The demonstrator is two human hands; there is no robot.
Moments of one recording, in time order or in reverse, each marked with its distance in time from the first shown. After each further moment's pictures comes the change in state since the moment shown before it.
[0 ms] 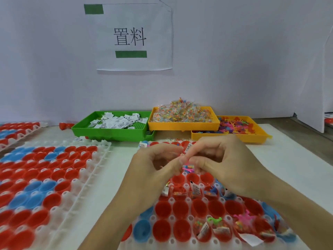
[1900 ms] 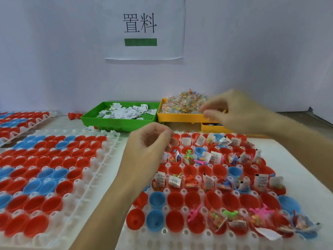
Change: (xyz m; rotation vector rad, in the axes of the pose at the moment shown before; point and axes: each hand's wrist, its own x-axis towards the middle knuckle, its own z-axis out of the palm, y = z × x) left_hand 0.004 0.006 -0.021 0.026 0.201 0.008; right_hand 0.077 0.005 -0.038 -0.536 -0.065 0.072
